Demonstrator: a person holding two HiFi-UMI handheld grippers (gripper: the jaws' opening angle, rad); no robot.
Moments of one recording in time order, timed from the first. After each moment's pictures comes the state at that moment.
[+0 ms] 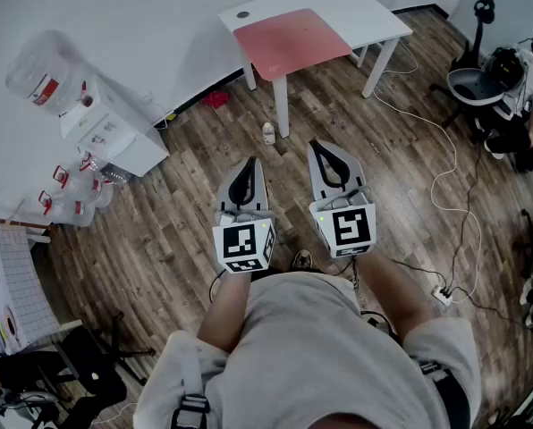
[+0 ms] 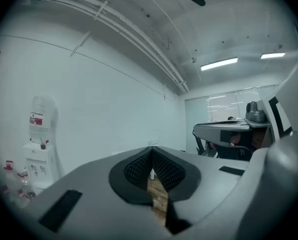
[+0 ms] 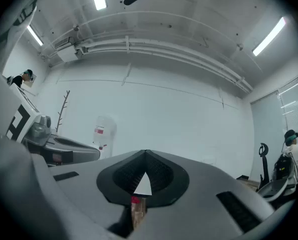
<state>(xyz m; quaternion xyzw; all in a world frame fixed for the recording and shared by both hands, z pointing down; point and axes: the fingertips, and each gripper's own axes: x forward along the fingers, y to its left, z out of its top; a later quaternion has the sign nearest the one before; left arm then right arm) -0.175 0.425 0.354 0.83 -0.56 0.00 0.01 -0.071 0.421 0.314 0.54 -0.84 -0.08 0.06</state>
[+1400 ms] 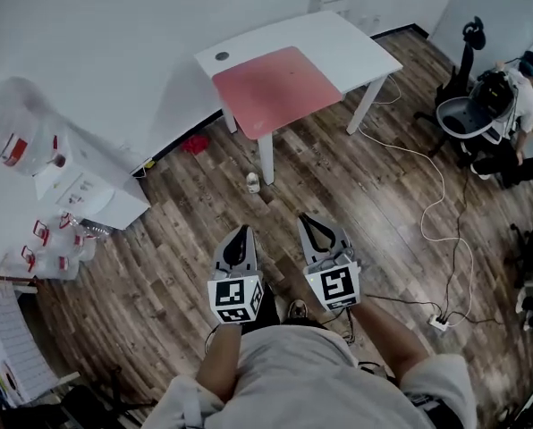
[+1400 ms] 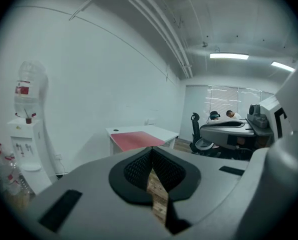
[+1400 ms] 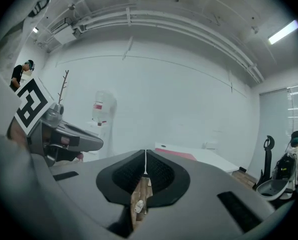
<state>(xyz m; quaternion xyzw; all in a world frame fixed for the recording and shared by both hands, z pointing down) -0.187 0.315 0.465 0.84 -0.52 0.07 0.12 -0.073 0.320 0.425 0.52 -0.84 -0.03 0.16</state>
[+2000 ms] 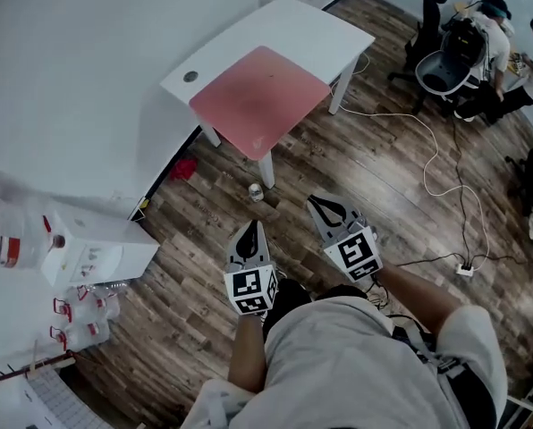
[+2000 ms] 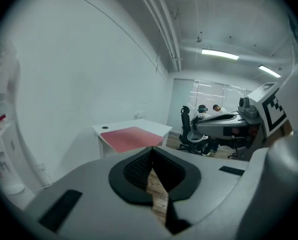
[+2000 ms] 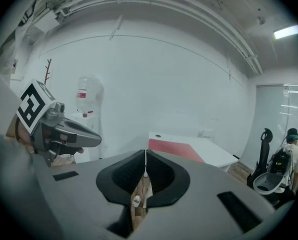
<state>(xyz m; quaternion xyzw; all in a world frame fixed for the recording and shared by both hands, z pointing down) -0.211 0.191 0.487 0.89 -0.43 0.11 0.13 -0.090 0.204 0.446 0.55 -0.80 0.03 0.21</state>
